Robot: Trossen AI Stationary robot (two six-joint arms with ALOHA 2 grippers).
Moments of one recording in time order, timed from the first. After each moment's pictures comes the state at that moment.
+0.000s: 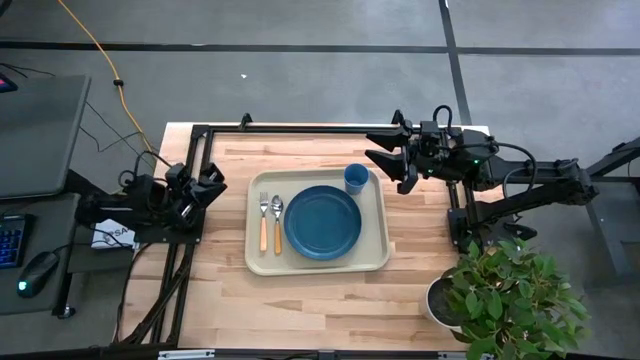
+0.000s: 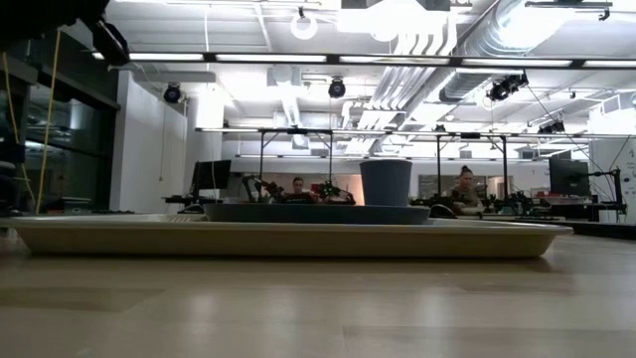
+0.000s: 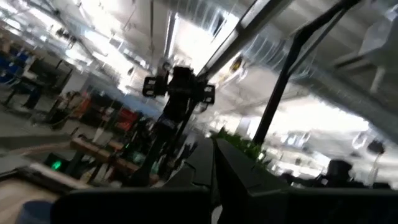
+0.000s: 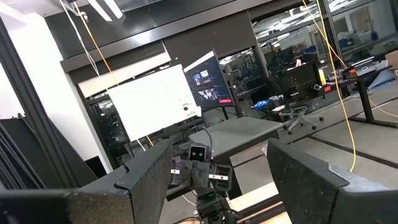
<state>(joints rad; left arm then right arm) 0.07 0.00 0.10 0.40 -0.06 -0.48 -0.02 1.04 1.05 0.25 0.15 0.31</state>
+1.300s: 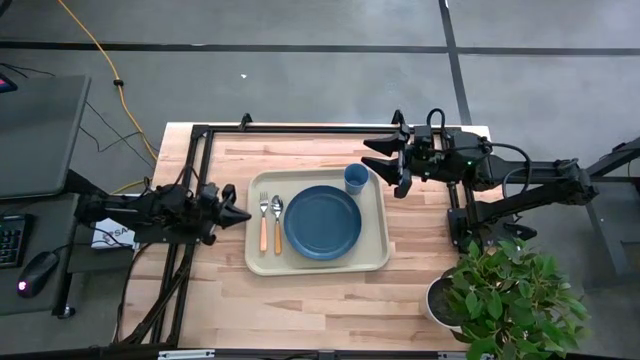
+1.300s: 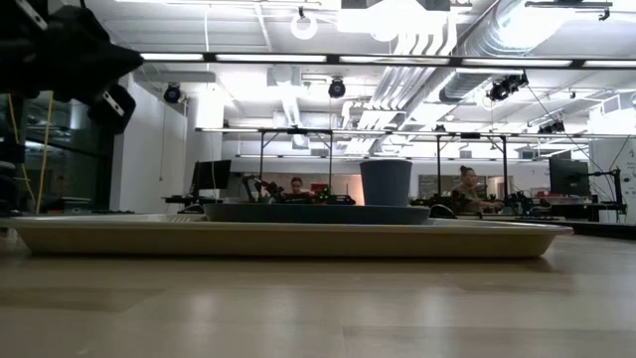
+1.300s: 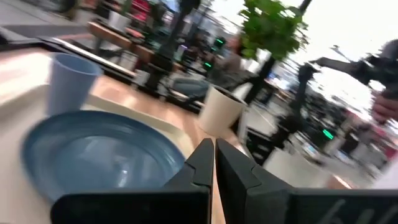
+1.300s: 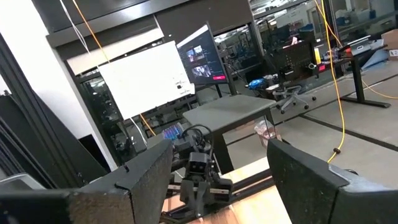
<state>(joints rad) 0.06 0.01 0.01 0.03 0.09 -0.47 -0.02 1.04 1.05 0.14 0.15 0.32</state>
